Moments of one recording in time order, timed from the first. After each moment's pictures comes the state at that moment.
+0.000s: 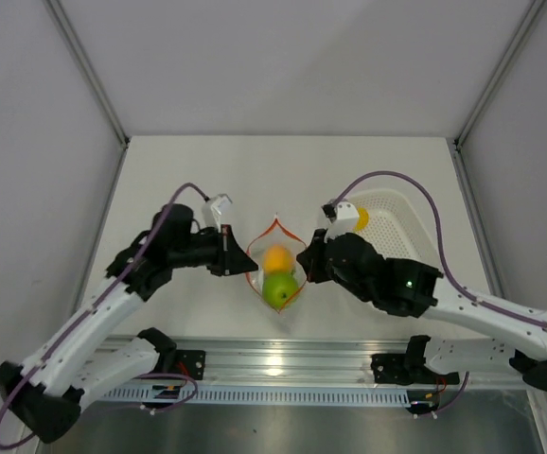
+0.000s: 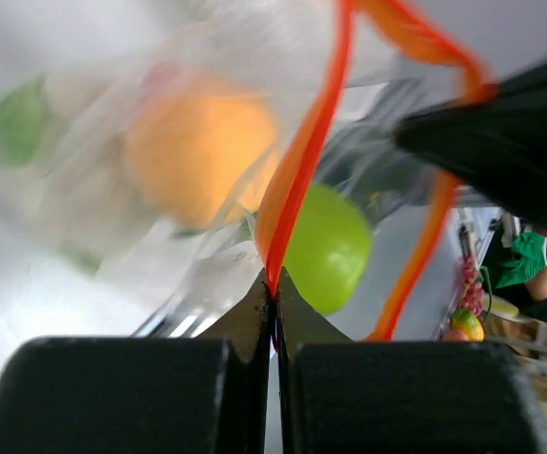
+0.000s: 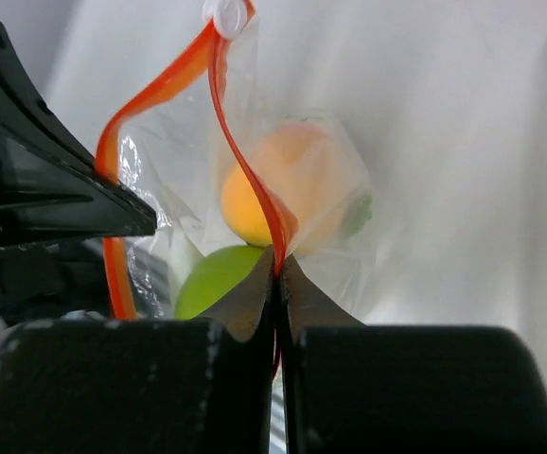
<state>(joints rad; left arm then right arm) -0.56 0.85 0.92 -0.56 0.55 -0.59 1.21 1.04 1.09 -0.52 0.46 0.73</state>
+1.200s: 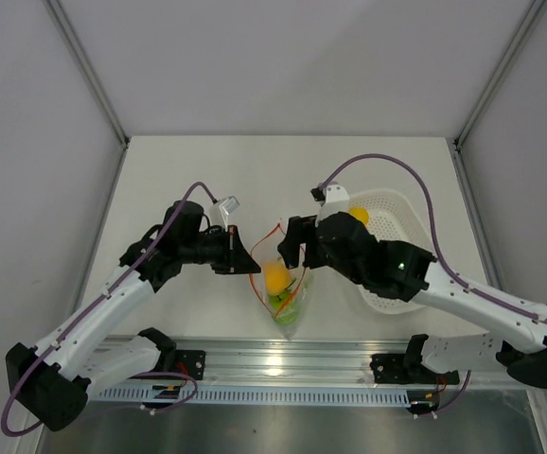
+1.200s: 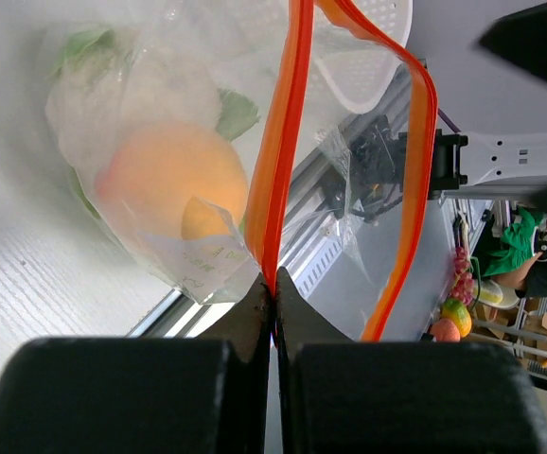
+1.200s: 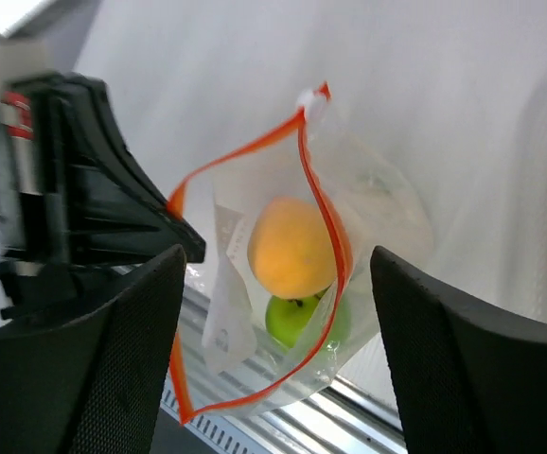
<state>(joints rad) -0.53 0.97 0.86 -0.54 0.61 -0.59 1.13 1.17 1.23 -0.60 0.40 0.64</state>
